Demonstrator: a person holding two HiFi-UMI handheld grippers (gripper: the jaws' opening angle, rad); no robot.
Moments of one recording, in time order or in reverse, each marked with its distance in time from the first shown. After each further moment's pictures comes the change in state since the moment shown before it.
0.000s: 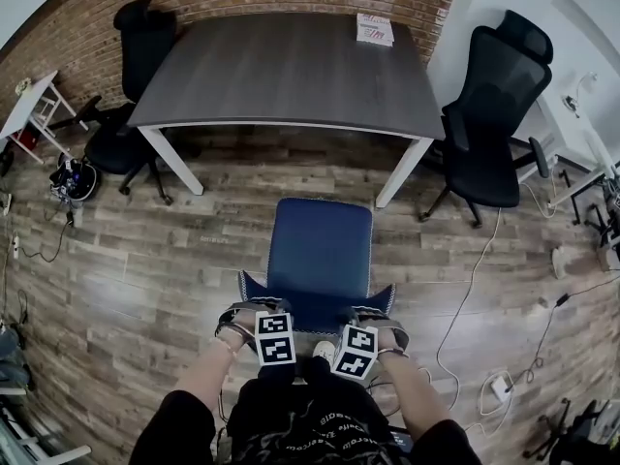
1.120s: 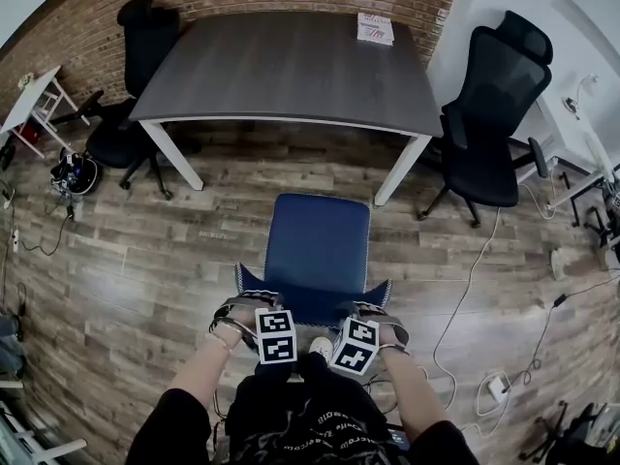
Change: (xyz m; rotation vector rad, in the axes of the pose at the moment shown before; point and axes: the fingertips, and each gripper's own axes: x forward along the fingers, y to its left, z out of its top) left arm -0.011 -0.004 -0.003 0.025 0.119 0.055; right arm -0.017 0.007 -0.003 0.069 -0.022 0.045
